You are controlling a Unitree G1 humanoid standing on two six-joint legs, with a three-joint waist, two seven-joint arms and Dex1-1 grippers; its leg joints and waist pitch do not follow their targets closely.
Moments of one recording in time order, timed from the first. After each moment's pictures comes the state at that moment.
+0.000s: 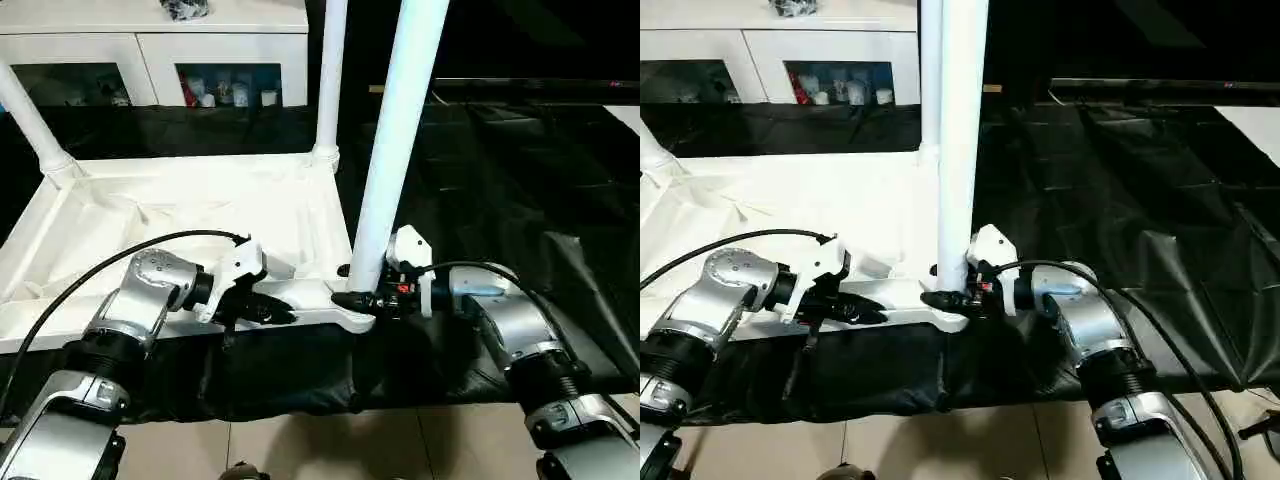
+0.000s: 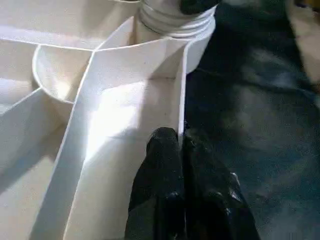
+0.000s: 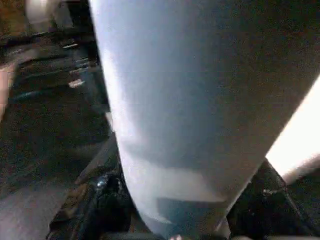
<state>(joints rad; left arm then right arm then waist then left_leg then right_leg) -0.59 0.42 -0.21 0.64 0.00 0.12 -1.30 -0.53 -0.22 0.16 0.54 0.10 0.09 1.00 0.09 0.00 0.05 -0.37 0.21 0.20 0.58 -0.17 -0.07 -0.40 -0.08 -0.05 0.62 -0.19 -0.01</state>
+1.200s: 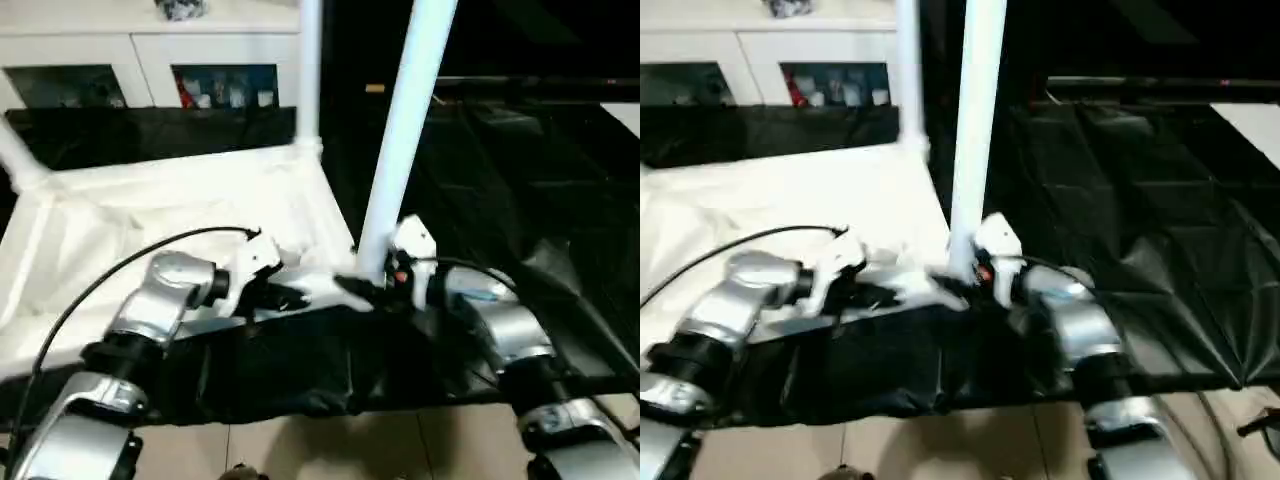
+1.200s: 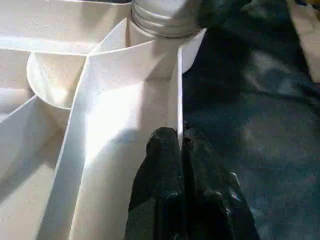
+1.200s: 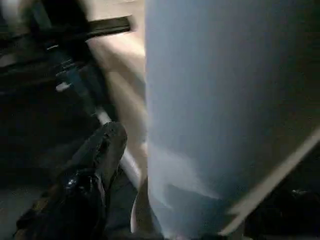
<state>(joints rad) -0.59 0.41 -0.22 0.61 0.02 0.11 -1.33 -0.52 -0.27 0.17 0.52 0.11 0.10 1.10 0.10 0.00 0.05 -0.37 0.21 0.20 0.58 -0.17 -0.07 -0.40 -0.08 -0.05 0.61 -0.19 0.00</state>
